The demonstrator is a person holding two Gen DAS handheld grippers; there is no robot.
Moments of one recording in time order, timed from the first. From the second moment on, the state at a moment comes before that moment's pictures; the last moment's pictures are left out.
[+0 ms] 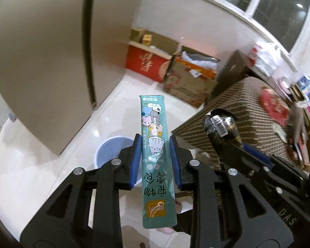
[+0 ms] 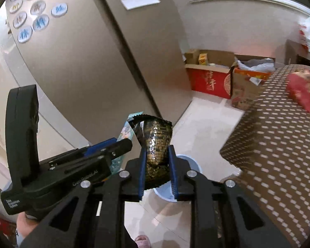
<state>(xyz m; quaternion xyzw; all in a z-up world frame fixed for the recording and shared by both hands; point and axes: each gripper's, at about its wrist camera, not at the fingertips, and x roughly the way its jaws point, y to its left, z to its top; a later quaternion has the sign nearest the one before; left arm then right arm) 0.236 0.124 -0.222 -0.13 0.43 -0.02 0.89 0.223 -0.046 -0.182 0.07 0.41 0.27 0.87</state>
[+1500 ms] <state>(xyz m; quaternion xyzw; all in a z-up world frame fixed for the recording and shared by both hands) 0.261 0.194 -0.248 -0.17 0.45 0.06 0.87 0.283 0.020 -0.220 0.08 0.39 0.26 0.88</state>
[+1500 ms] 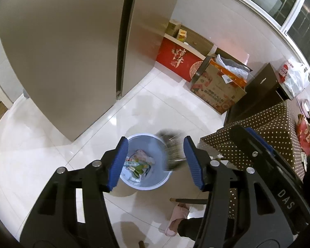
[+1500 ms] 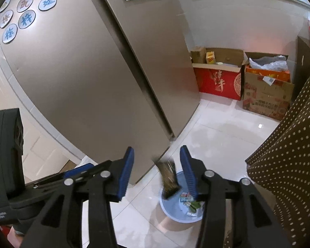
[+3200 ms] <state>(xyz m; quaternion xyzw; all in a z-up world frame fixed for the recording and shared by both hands) 0.225 -0.122 -0.191 -0.01 0.46 -0.16 0.87 0.188 -0.302 -0.181 0.05 0.39 0.04 0.92</state>
